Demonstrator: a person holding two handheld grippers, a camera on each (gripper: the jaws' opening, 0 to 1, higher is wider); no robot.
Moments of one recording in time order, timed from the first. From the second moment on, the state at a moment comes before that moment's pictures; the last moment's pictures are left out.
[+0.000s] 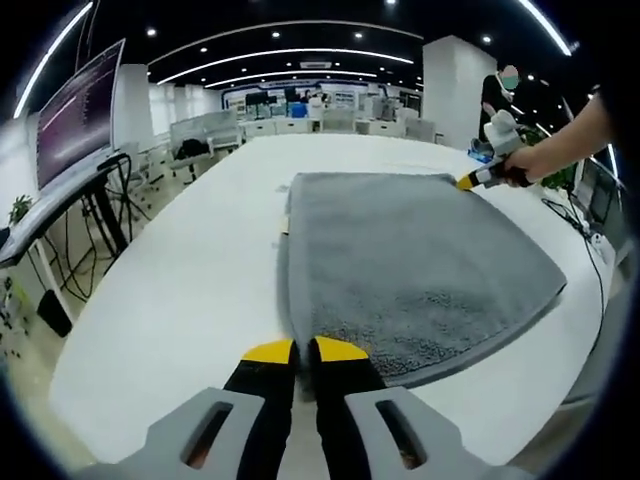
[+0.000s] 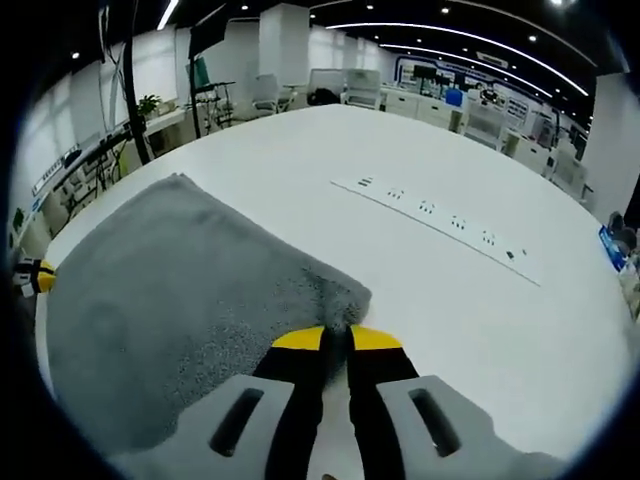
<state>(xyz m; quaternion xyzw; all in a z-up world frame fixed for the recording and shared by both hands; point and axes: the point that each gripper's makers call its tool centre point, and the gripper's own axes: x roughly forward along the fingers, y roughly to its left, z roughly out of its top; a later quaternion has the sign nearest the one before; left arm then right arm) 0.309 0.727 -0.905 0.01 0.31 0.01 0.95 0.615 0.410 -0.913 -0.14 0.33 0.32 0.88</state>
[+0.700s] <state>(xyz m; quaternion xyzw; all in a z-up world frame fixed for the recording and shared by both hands) 0.306 0.643 -0.905 0.06 0.34 -0.08 0.94 0.605 0.326 -0.916 -0.16 0.34 0.31 0.87</state>
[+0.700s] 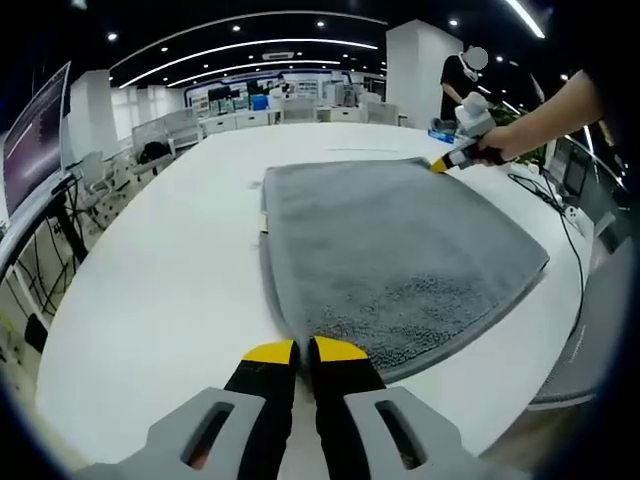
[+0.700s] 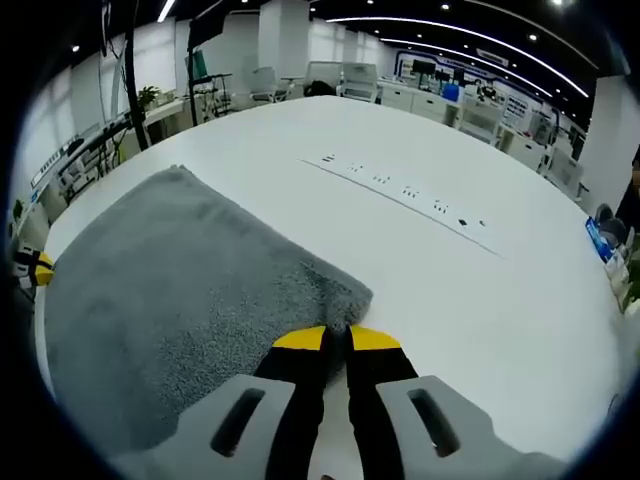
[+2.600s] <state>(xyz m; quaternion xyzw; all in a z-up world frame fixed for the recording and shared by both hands) 0.324 0.467 -0.913 0.08 0.34 -0.21 0.91 0.614 0.144 -0.913 -0.10 0.35 0.23 0.90</state>
